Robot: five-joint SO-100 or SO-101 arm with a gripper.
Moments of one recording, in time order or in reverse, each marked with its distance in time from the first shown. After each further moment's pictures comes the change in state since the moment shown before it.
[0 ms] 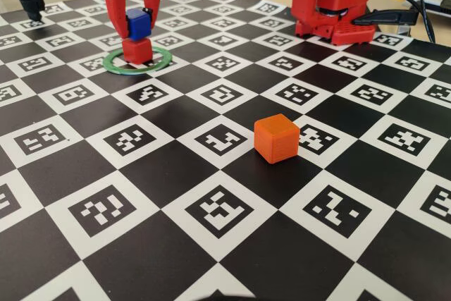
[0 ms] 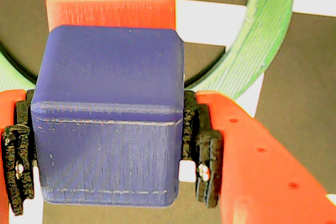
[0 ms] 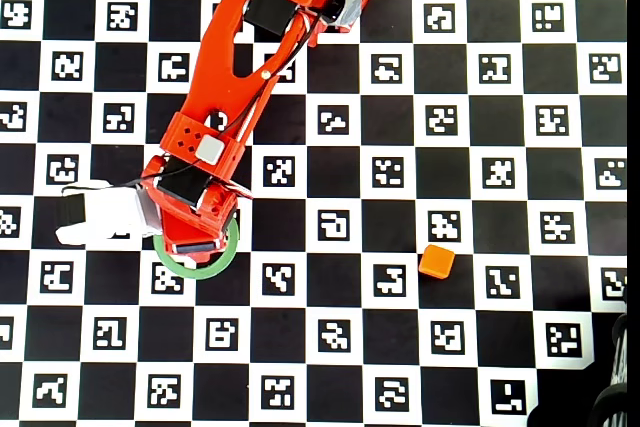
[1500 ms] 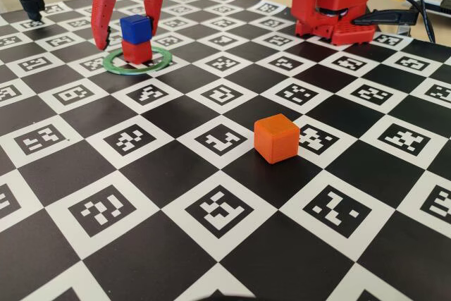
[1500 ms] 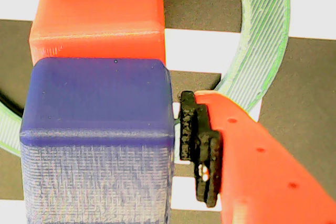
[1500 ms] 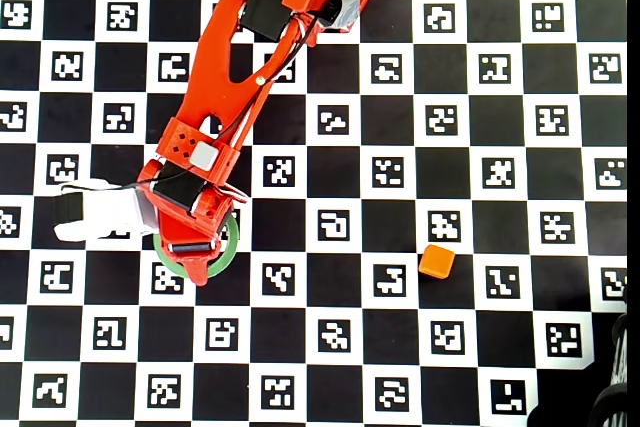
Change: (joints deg) arm 0.9 -2.2 0.3 -1.6 1.4
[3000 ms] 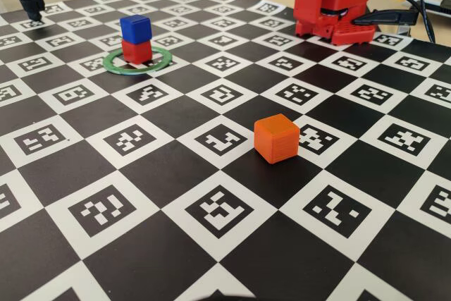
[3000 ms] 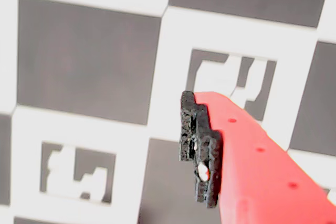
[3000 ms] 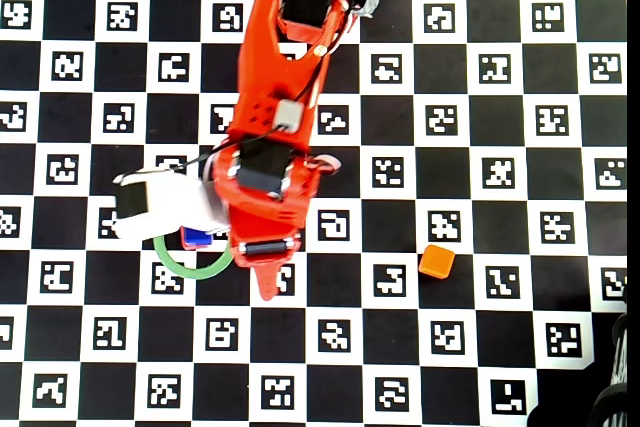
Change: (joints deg) arm -19.3 10.9 -19.6 23.1 17.1
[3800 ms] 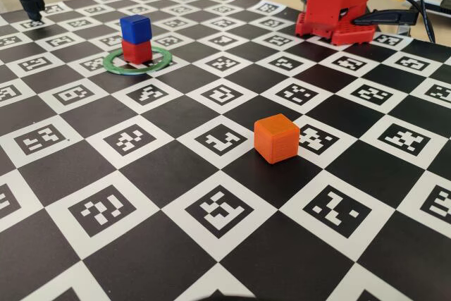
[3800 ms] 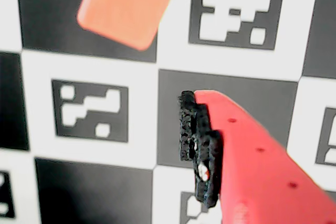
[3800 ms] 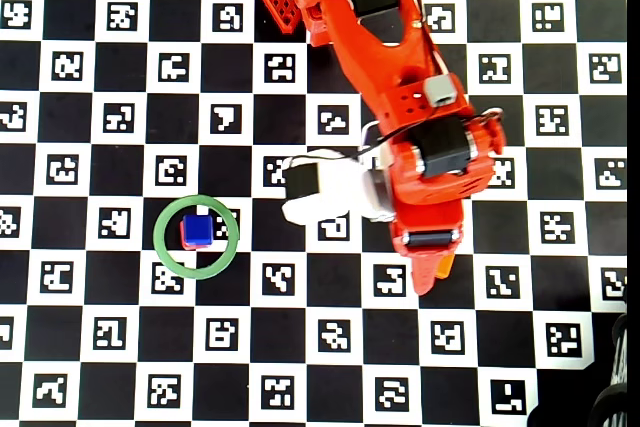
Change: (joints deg) arm -27.9 0.2 -0.6 -1.7 34.5
